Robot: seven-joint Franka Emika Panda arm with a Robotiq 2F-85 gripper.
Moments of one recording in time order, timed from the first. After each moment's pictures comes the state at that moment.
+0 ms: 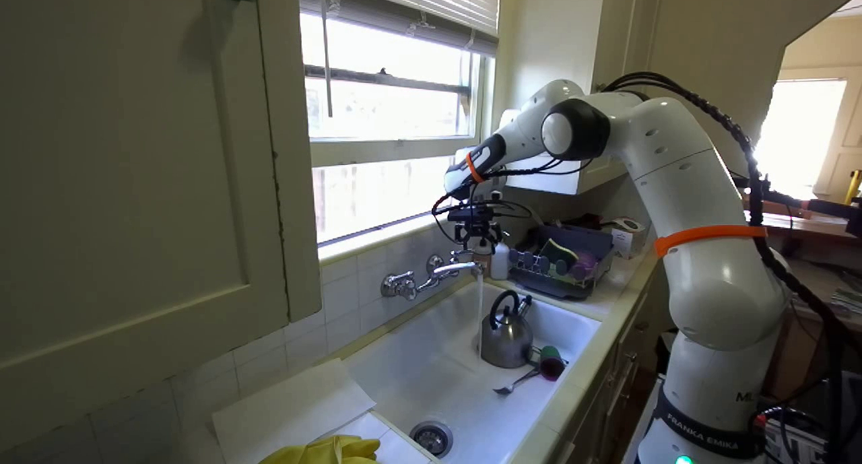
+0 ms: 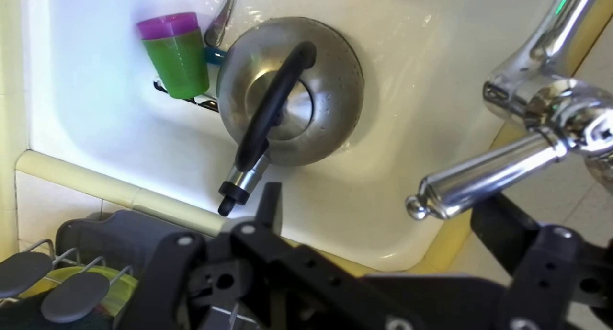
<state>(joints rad) -0.14 0.56 -0.28 -1.60 -0.02 2.11 0.83</state>
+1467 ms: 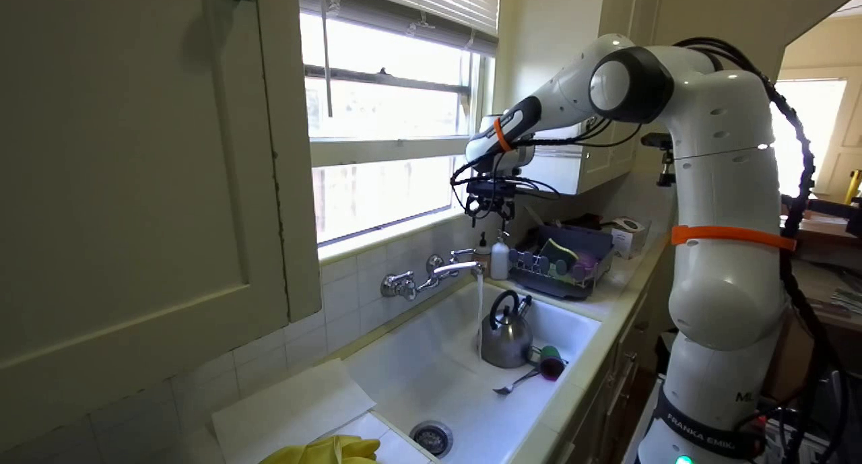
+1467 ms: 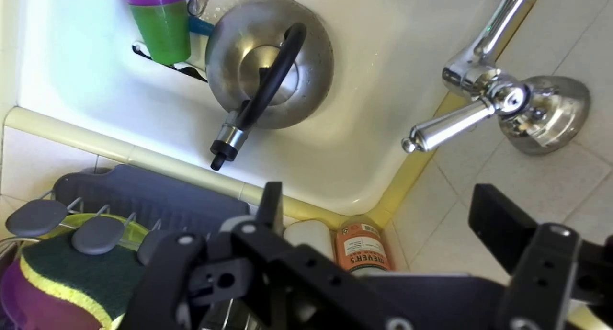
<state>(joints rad) -0.15 0.24 -0.28 -1.87 -0.02 2.25 0.70</state>
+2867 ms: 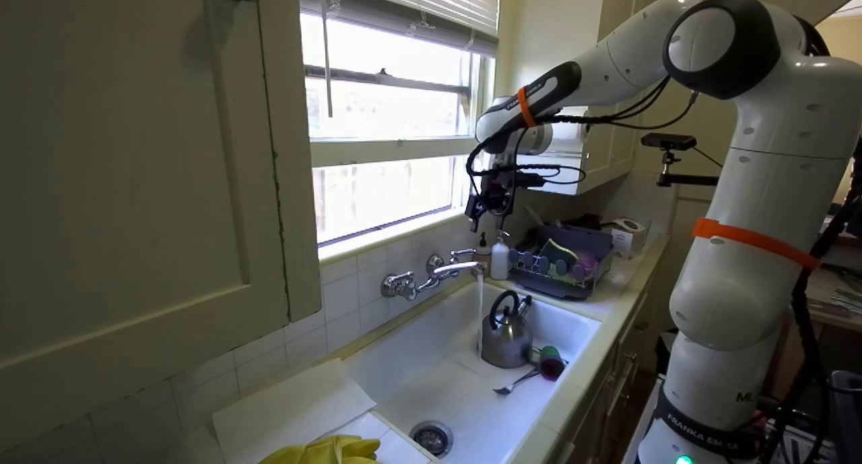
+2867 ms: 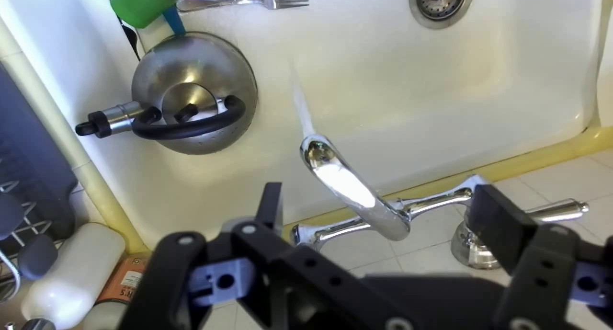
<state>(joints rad) -0.14 -0.08 -0.17 -2.16 0.07 2.17 -0.12</state>
